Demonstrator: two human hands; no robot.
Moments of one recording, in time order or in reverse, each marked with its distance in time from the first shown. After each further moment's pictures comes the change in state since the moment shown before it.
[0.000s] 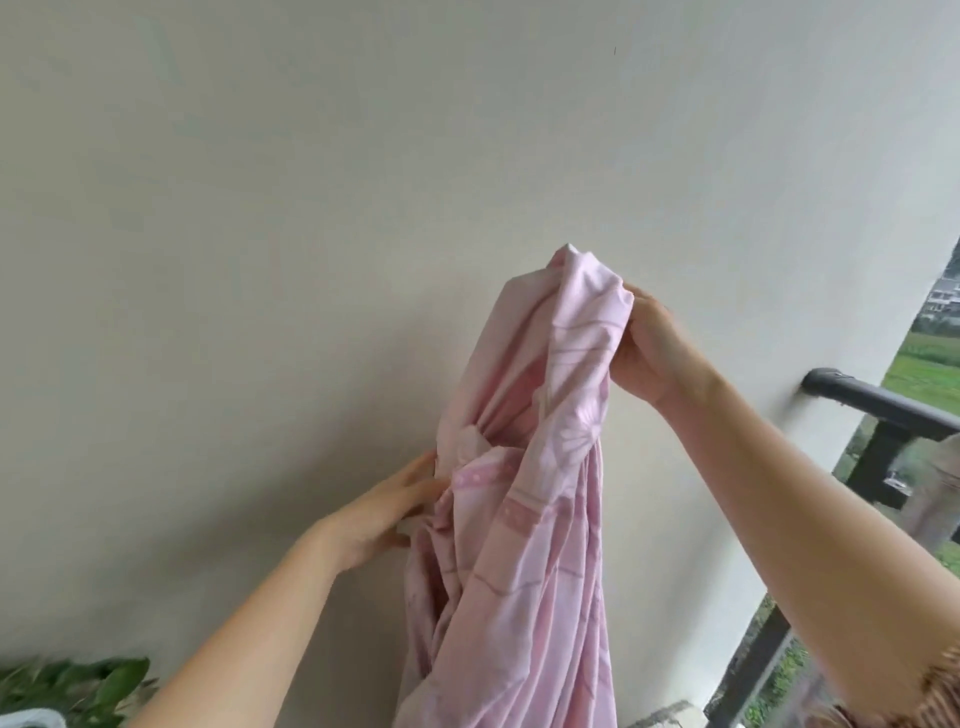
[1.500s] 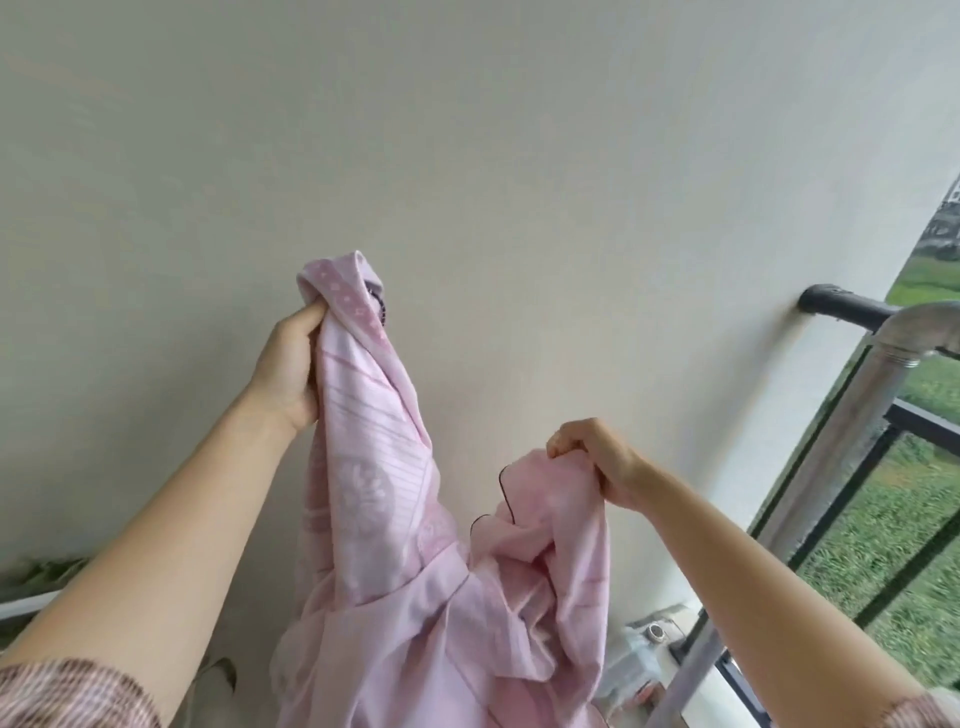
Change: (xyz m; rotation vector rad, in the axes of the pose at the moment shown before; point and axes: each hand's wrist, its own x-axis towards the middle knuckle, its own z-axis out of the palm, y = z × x) left_hand -0.056 0.065 -0.009 -0.405 0.422 0.382; right_hand -0.137 0.118 -0.027 -0.396 0.107 0.665
